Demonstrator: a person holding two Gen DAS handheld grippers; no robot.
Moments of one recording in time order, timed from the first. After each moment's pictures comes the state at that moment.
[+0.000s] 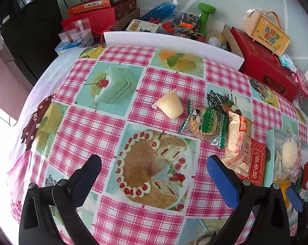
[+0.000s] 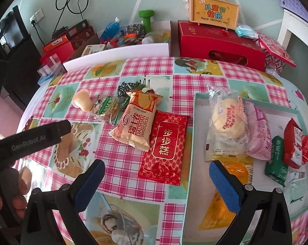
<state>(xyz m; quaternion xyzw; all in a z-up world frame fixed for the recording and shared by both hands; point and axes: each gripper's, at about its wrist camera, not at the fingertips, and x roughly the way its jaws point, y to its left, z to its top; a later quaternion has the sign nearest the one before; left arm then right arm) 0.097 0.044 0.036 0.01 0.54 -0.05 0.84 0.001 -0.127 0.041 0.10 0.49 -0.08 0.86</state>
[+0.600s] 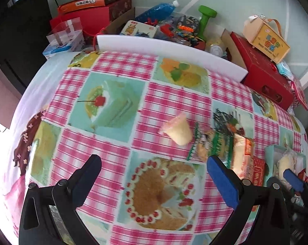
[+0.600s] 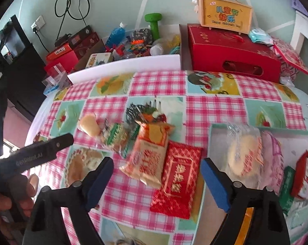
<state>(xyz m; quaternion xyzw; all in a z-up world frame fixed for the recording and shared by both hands) 0.149 0.070 0.037 0.00 0.55 -0.08 0.83 0.059 -0.142 0.056 0.13 0.49 -0.04 0.86</state>
